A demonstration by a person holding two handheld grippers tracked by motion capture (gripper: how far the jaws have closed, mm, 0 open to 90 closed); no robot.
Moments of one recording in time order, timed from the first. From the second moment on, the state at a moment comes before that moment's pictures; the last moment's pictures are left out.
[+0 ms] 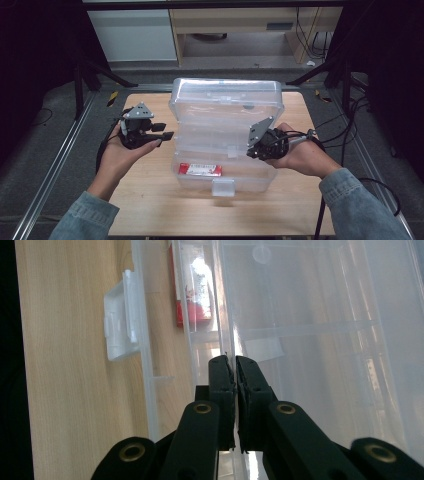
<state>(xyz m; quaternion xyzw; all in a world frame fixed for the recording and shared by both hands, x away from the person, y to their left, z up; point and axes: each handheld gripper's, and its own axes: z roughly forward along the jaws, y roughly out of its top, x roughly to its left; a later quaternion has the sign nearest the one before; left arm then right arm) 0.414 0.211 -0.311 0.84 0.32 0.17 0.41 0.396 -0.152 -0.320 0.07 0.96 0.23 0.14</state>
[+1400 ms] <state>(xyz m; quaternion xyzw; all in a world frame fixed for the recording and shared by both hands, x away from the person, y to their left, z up) 0.426 0.201 -0.314 0.83 0.33 0.20 0.41 0.373 -0.196 -0.324 0.19 0.91 0.34 0.17</state>
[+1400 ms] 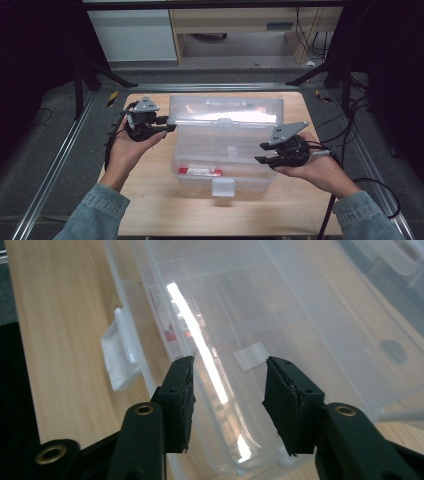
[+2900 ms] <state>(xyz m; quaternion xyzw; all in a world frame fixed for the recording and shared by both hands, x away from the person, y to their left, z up) 0.402 0.204 -0.336 0.83 0.33 0.19 0.41 0.400 -0.243 -0.317 0.34 0.86 0.32 0.20</state>
